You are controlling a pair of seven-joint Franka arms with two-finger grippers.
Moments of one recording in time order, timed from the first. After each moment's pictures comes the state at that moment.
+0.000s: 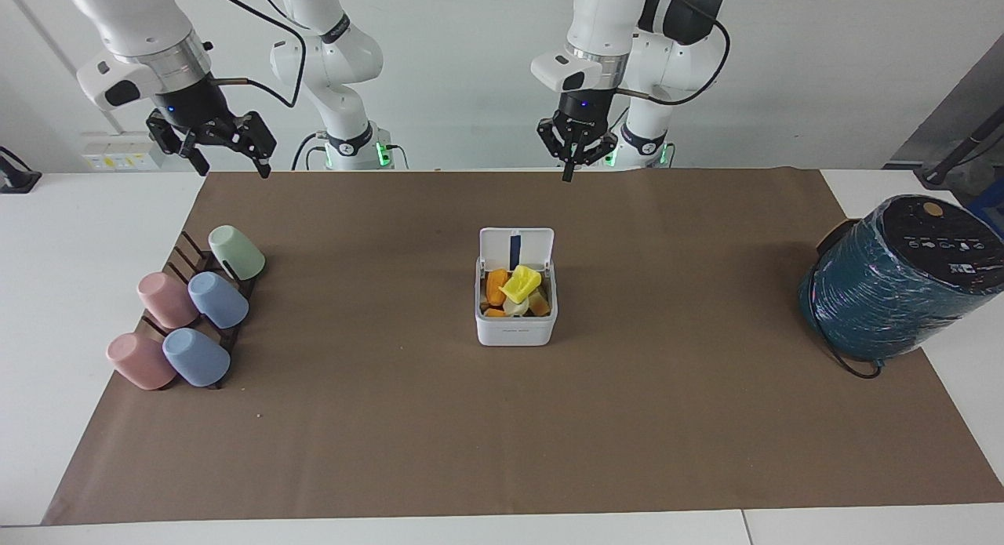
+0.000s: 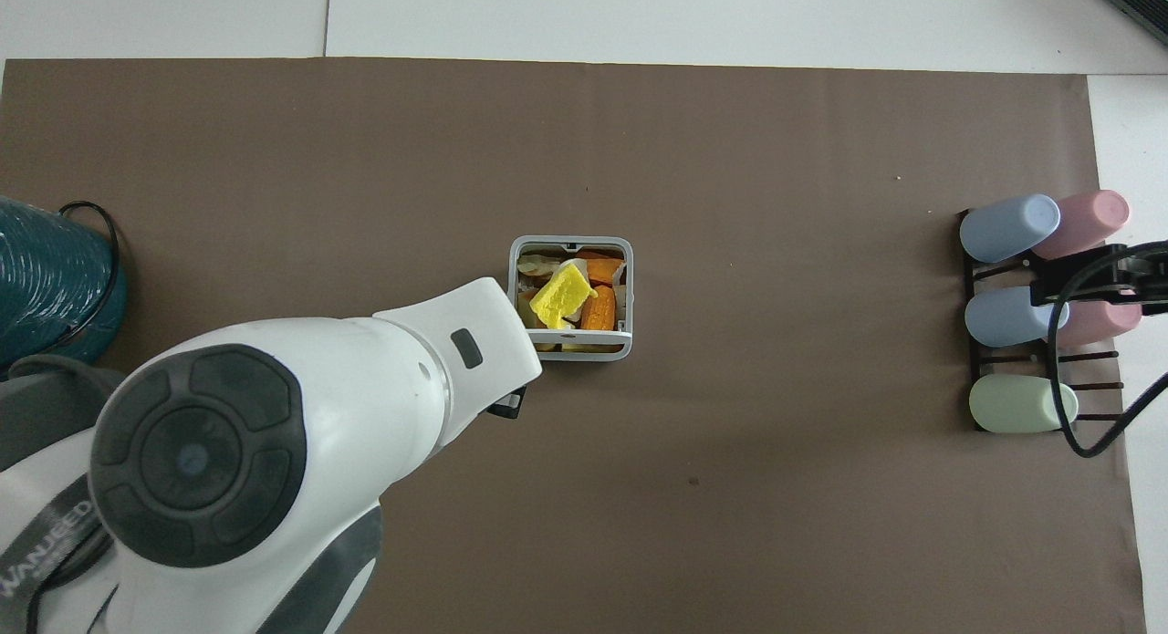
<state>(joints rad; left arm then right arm) -0.44 -0.13 -0.21 -1.86 -0.03 1.91 -0.28 0.11 -0.07 -0.13 -1.58 0.01 1.51 0.08</state>
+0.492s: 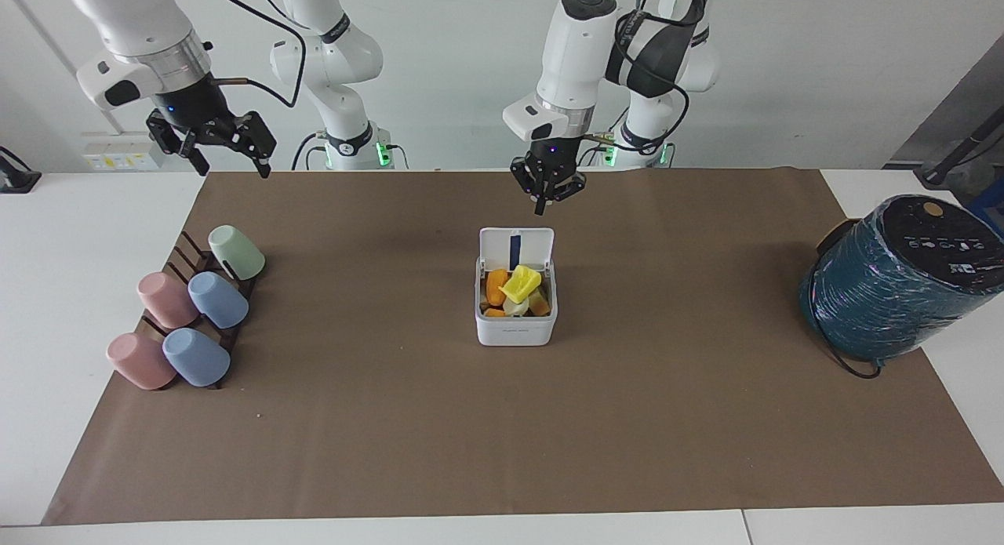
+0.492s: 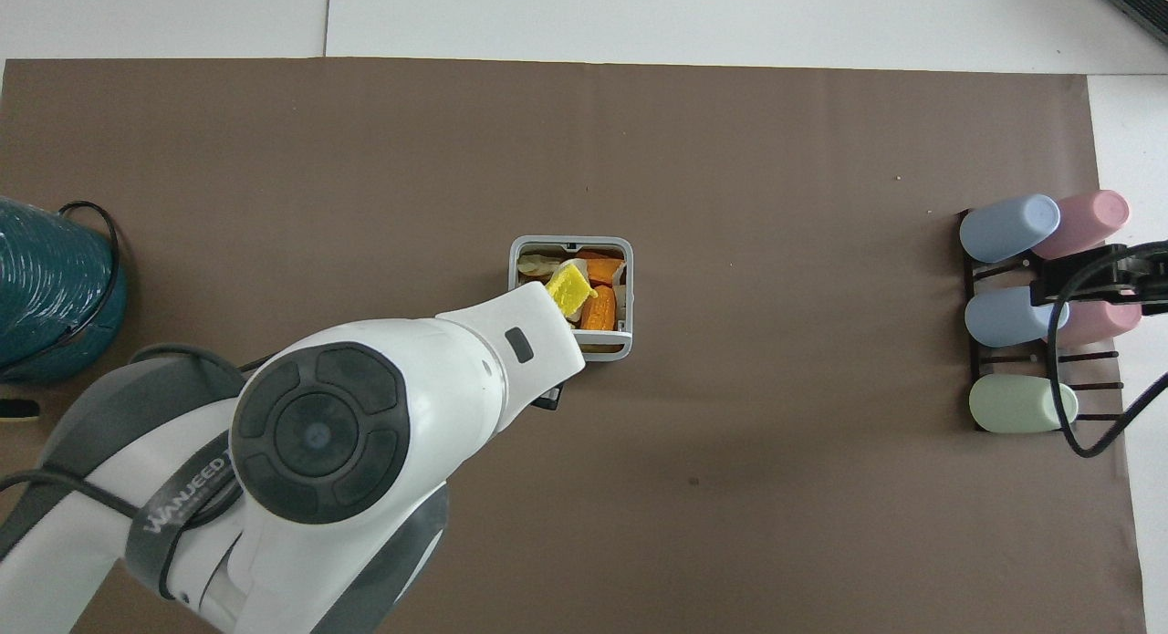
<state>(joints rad) -0.48 0.00 -0.21 -1.88 -0.03 2.06 -0.31 0.11 -0.07 -0.13 -1.58 0.01 1.51 0.08</state>
